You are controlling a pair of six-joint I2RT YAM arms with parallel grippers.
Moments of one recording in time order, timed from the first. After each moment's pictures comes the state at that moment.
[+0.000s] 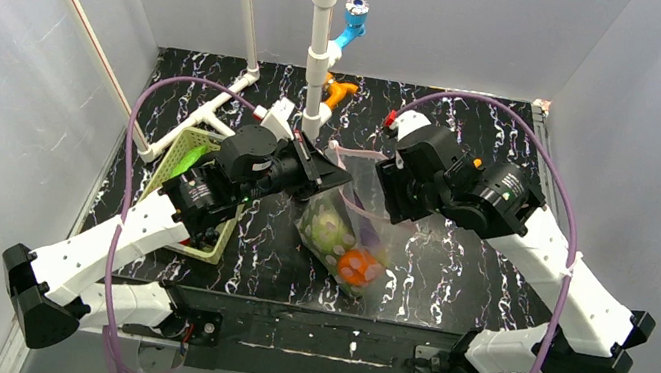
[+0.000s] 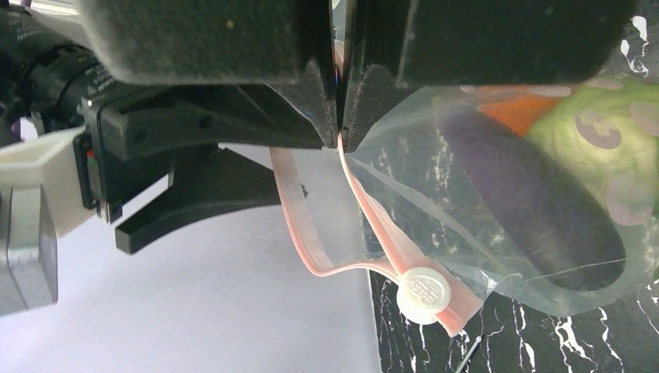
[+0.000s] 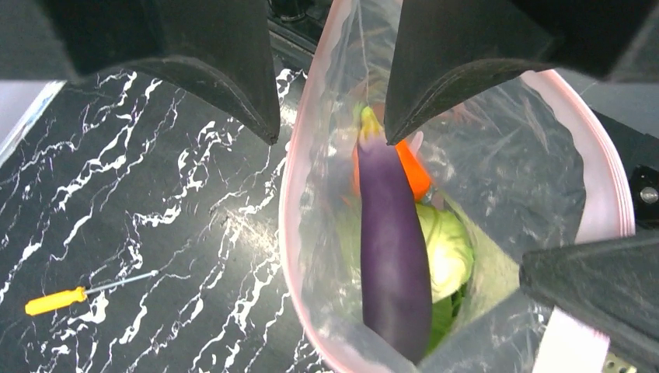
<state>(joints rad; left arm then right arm) -0.84 1.07 1.10 -0.30 0.02 -1.17 0.95 1.34 1.76 -1.29 0.26 0.25</state>
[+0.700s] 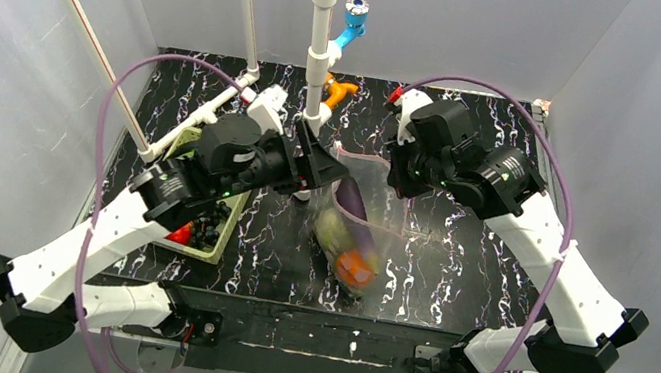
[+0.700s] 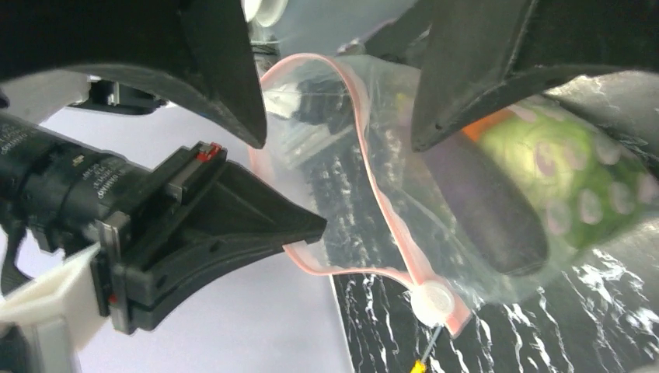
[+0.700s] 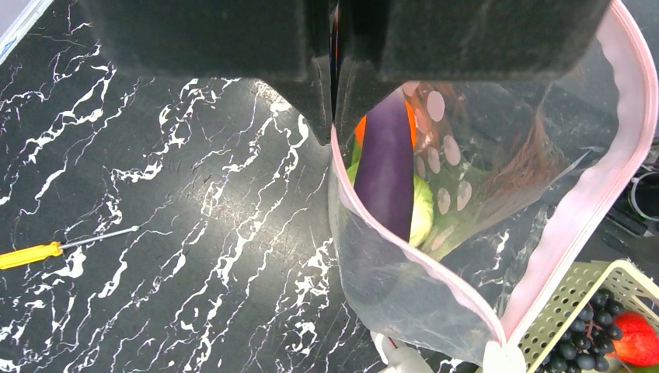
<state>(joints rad) -0.83 1.04 1.27 -0.54 0.00 -0.95 0.83 1.38 1.77 -1.16 0.11 0.19</state>
